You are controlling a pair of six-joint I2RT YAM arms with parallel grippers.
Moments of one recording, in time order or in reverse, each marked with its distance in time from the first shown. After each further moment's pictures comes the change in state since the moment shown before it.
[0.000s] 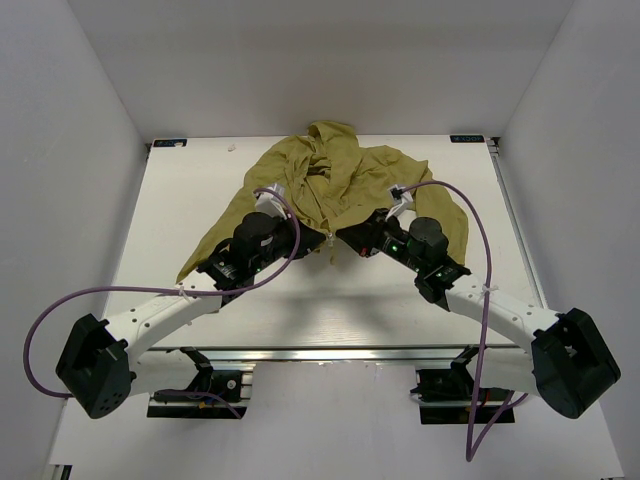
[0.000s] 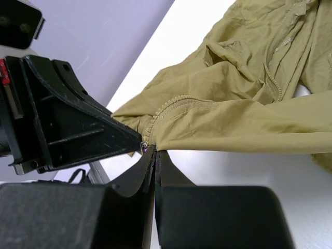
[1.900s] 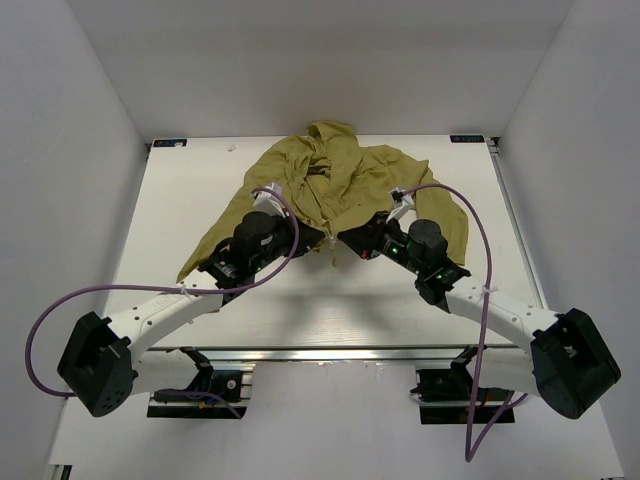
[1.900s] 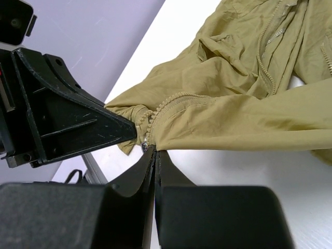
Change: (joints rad) left arm 0.012 0.013 -0.006 0.028 -0.006 -0.030; right arm 0.000 0.001 -0.021 0.004 0.024 0.015
